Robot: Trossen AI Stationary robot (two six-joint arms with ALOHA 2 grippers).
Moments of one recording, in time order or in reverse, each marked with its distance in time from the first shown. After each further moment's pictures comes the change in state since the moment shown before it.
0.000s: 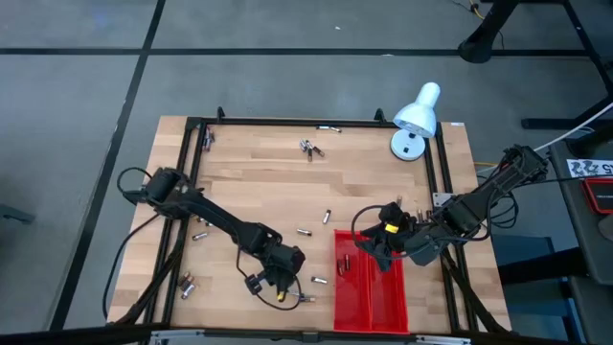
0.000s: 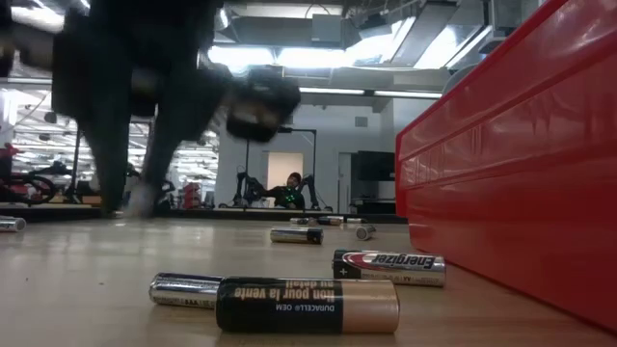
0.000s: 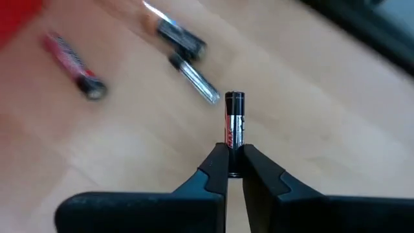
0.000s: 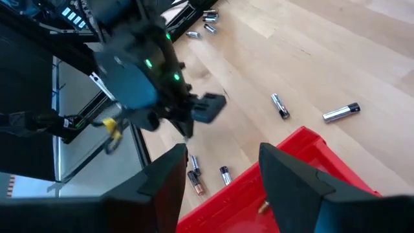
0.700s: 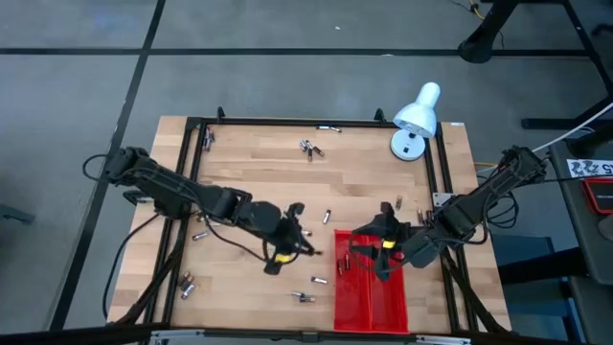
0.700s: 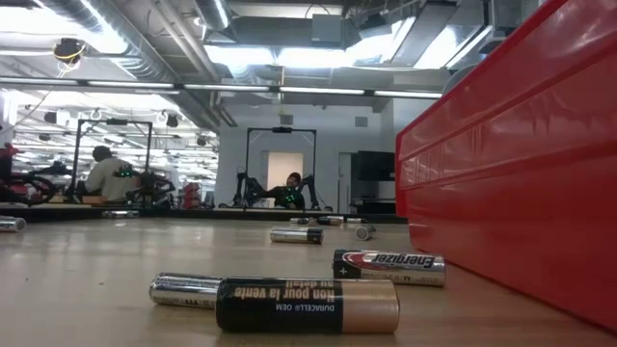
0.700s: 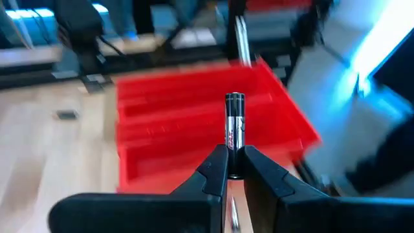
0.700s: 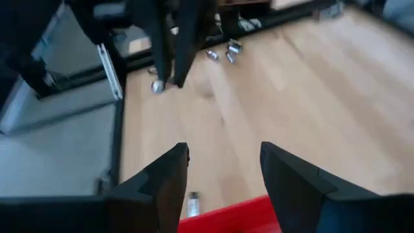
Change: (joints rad) left arm 0.089 -0.365 0.002 0.322 -0.273 -0.508; right arm -0.009 0.035 -0.001 0.139 0.052 -0.513
